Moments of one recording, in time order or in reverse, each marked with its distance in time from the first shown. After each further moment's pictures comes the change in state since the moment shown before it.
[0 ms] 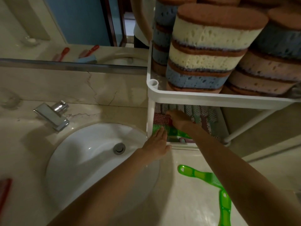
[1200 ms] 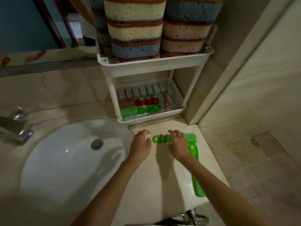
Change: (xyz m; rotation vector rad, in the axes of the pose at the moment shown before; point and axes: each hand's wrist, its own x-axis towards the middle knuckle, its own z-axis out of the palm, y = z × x) left_hand -0.058 0.041 0.073 -0.438 0.355 0.048; right_hand -0.193 0.058 0.123 0.120 0.337 0.329
